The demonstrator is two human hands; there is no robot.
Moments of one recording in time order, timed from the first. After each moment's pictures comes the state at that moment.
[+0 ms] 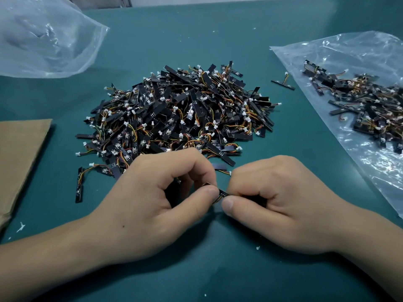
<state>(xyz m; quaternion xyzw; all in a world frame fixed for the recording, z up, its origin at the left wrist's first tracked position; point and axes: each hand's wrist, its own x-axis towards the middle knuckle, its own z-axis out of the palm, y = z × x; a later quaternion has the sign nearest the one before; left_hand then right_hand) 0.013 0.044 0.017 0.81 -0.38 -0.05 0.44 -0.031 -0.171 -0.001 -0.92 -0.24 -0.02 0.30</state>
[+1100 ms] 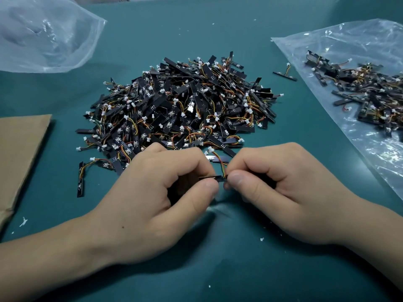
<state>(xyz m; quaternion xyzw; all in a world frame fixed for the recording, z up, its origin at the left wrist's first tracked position) 0.011 0.045 0.011 0.84 -0.37 -0.04 0.39 -0.035 -0.168 0.002 -0.90 -0.19 -0.04 0.39</state>
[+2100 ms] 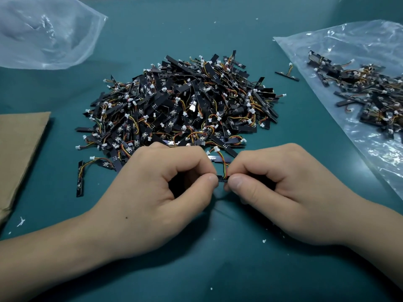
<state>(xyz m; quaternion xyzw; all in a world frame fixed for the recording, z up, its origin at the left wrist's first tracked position) 0.015 0.045 0.010 0.85 -0.37 -0.04 0.37 -0.034 -0.167 0.002 -0.91 -0.19 -0.02 0.36</state>
